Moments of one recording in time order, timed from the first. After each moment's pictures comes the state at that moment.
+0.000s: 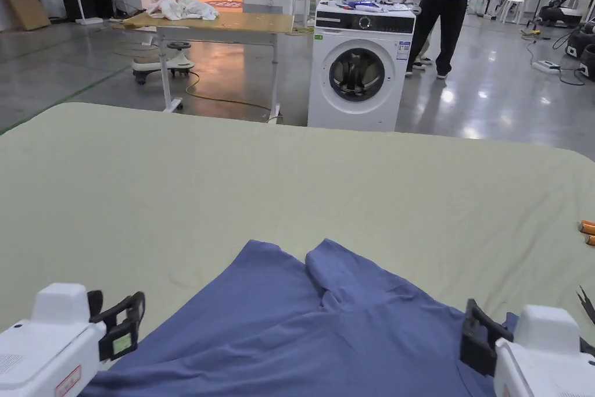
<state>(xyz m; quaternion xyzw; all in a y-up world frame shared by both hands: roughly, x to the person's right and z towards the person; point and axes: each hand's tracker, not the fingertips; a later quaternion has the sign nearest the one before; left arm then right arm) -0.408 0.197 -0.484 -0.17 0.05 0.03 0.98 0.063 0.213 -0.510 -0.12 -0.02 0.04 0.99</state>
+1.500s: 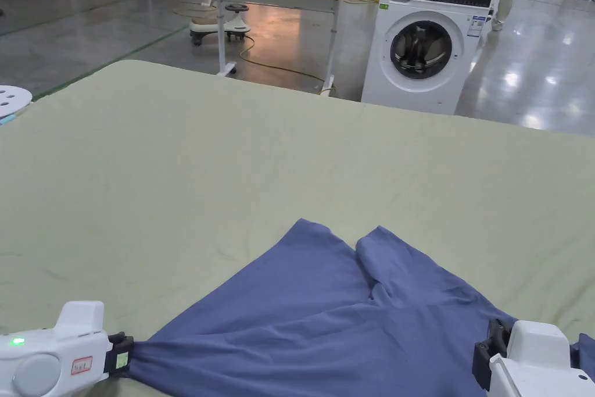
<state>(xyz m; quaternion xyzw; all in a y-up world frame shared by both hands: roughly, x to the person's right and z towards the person) -0.493 0.094 -0.500 -0.42 0.11 0.09 0.90 0.020 0.167 -0.556 -0.21 0.05 0.08 0.97</state>
